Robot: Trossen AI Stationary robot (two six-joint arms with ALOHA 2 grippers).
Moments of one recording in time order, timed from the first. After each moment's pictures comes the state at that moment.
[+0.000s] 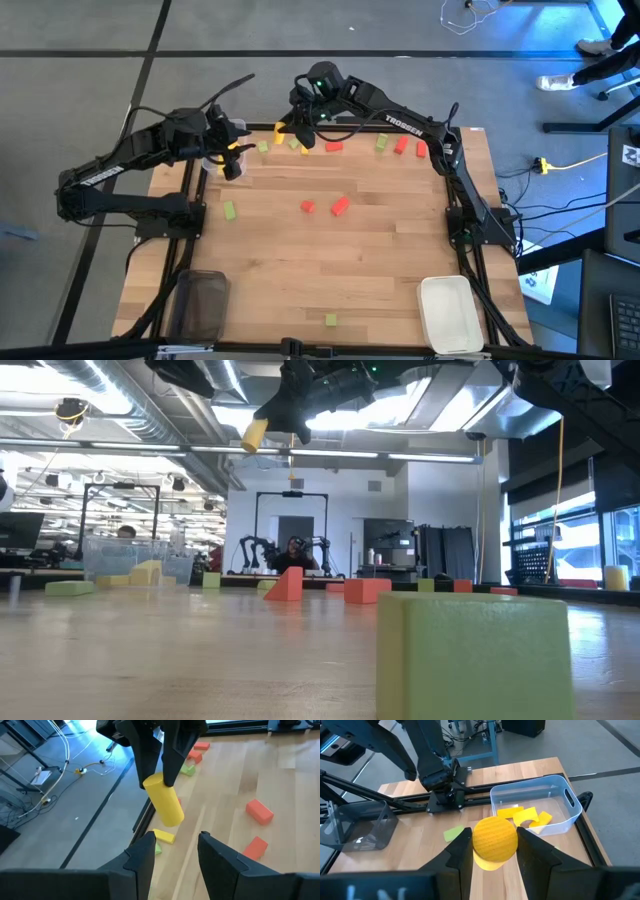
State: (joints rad) left arm 0.39 0.86 1.12 -0.70 -0.20 0.24; right arm -0.44 2.21 2.35 -0.66 -0.52 -0.05
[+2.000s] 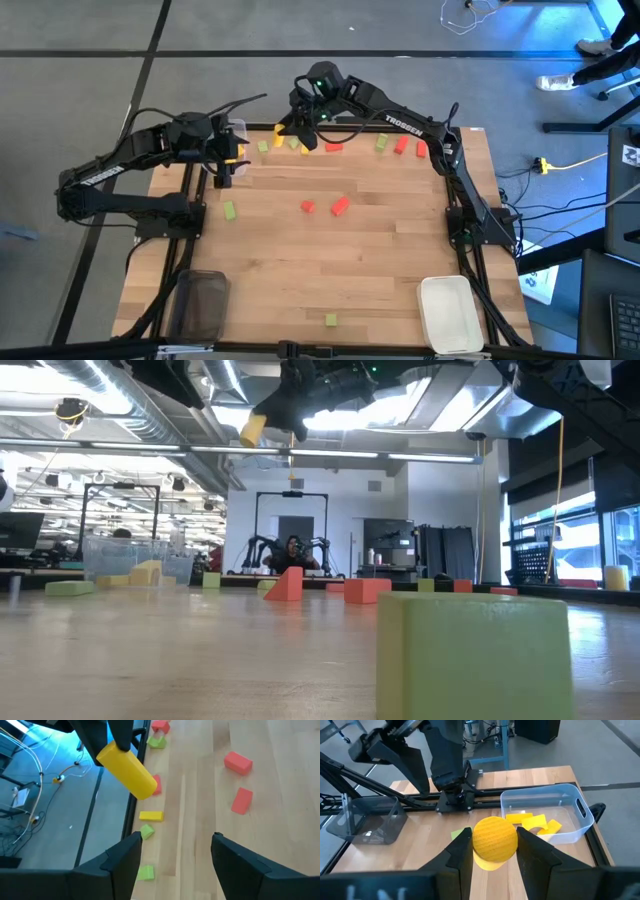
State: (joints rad) left arm 0.39 0.86 1.12 -0.85 -0.11 0.48; right arm -0.44 2.22 2.35 -0.64 -0.58 -0.10
